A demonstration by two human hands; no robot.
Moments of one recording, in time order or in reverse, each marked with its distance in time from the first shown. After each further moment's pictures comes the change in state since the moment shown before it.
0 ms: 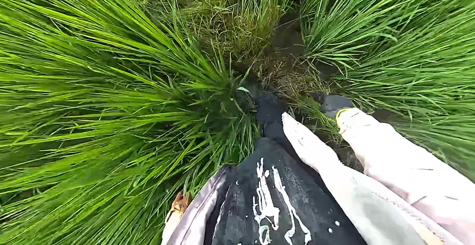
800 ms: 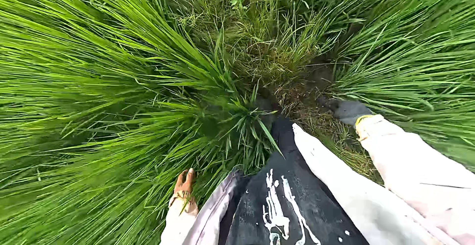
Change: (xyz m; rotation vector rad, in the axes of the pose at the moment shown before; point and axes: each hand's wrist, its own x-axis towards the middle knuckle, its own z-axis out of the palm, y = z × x) left_hand -0.011 0.208 -0.087 -0.428 0.155 0.002; right_hand 0.100 -0.103 -0.185 -0.035 0.000 -0.224
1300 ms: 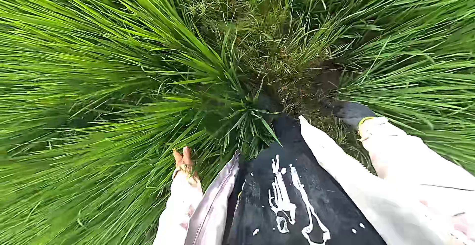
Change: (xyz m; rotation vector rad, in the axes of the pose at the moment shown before) left_hand 0.002 0.074 0.026 -0.269 0.199 -0.029; right_hand 0.044 0.014 -0.028 -0.009 -0.076 -0.115
